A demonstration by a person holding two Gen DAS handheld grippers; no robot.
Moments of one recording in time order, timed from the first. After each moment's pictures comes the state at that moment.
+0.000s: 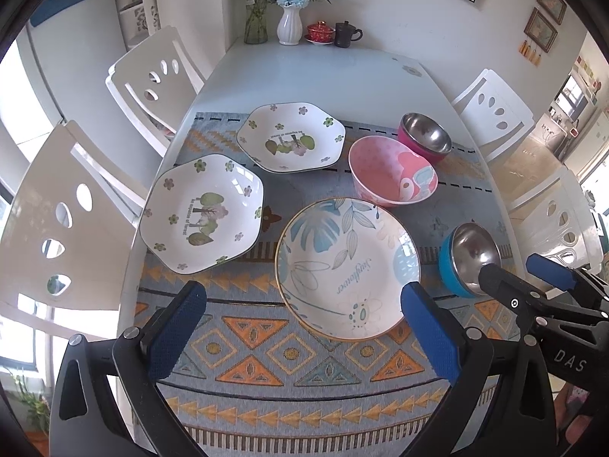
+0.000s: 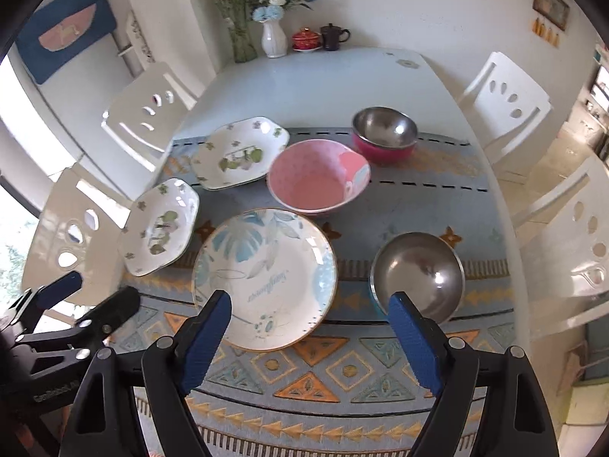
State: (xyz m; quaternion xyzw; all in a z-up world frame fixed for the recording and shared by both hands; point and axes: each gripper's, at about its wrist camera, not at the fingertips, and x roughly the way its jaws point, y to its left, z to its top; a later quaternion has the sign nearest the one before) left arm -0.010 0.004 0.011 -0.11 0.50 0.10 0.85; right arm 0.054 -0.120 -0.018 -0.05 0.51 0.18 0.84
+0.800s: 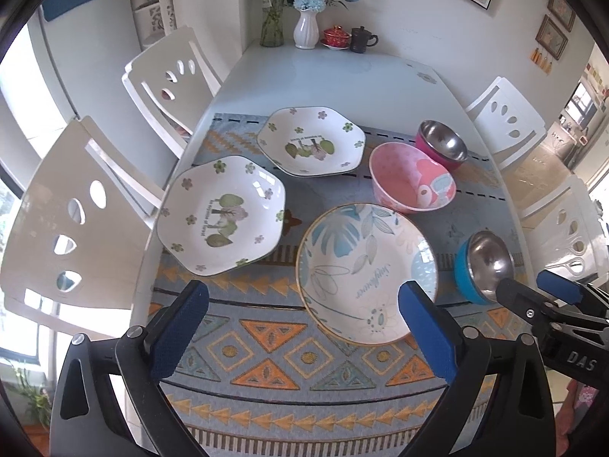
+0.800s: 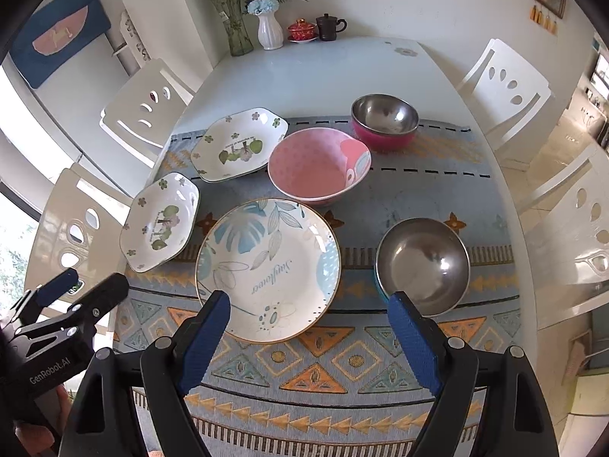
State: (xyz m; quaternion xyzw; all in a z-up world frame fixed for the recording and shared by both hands) left arm -0.015 0.019 0.011 -0.11 0.49 0.13 0.85; right arm 0.053 -0.121 -0.024 -0.04 0.53 0.17 0.83
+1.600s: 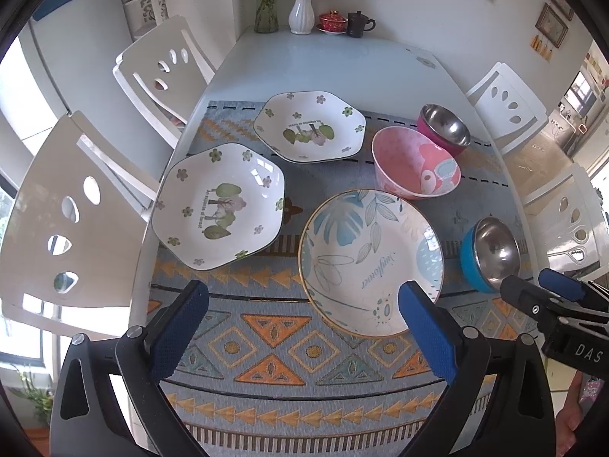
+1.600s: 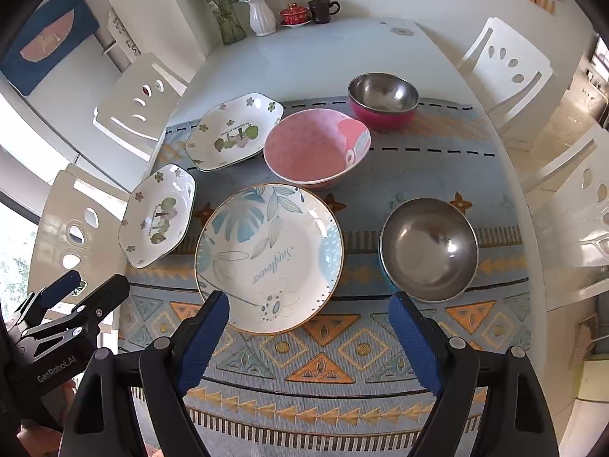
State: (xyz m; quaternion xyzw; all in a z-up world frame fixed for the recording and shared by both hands) left arm -0.008 0.024 -0.001 -0.11 0.52 0.11 0.84; right arm 0.060 -0.122 -0.036 -0.02 0.56 0.17 0.81
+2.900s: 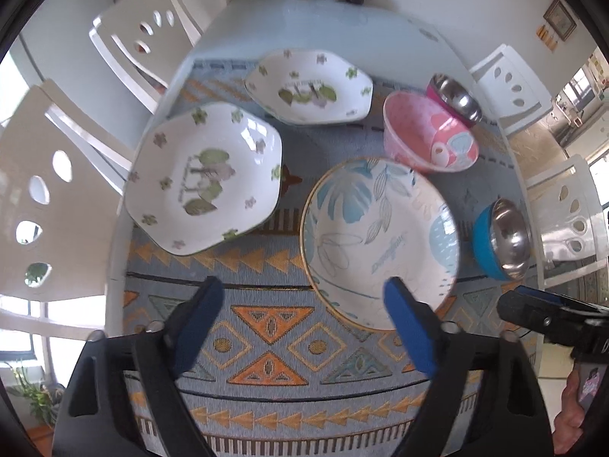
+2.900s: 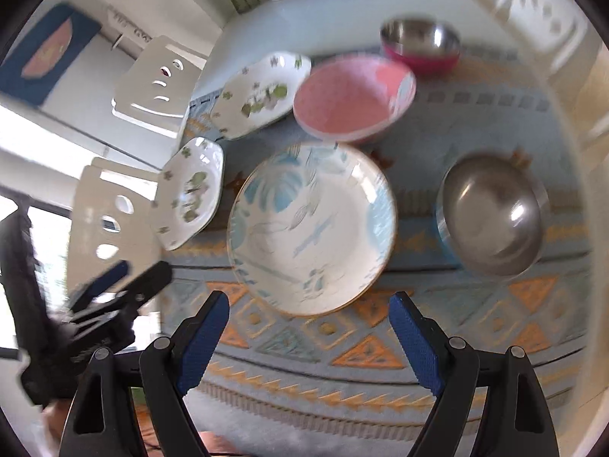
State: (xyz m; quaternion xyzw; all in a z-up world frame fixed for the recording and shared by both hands) left arm 0.010 0.046 -0.055 -0.13 0.57 0.08 0.81; right arm 0.078 -0.119 -0.083 0.07 0.63 0.24 0.73
